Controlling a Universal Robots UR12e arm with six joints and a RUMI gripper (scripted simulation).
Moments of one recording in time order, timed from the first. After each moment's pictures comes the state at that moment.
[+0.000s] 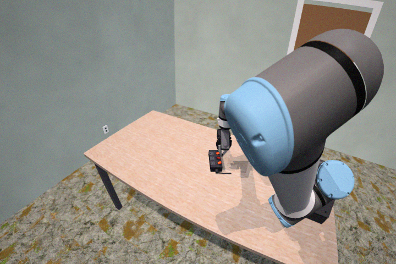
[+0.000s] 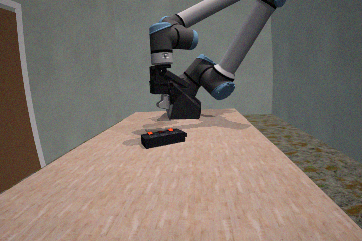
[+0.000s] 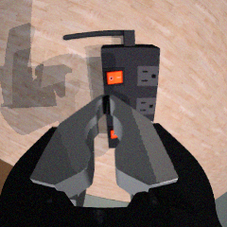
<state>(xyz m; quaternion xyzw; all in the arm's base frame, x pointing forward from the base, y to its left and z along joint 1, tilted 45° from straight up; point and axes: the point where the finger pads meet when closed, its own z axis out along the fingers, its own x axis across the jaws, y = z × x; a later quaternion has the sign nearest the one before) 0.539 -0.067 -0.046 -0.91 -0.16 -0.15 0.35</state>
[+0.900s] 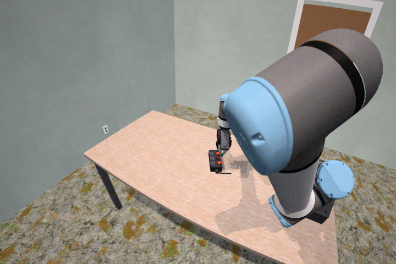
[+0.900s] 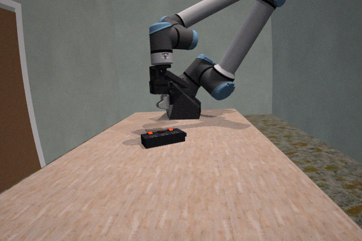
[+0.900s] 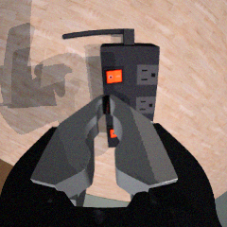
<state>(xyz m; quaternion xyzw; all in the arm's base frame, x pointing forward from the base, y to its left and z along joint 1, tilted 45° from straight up) 0.540 -0.068 -0.047 -0.91 -0.16 -0.15 0.35</state>
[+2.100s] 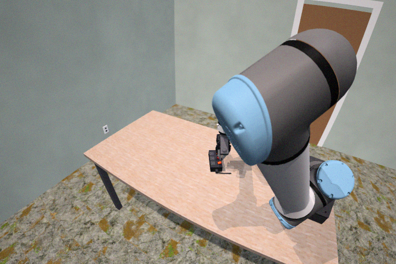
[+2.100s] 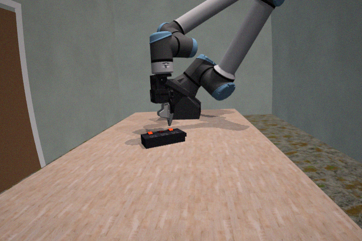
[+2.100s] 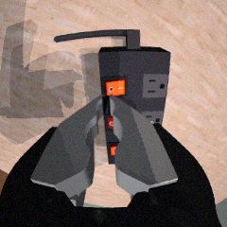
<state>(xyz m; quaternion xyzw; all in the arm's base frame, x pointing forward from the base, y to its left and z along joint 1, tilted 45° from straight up) 0.545 -0.043 -0.073 -0.91 -0.16 -0.15 0.35</state>
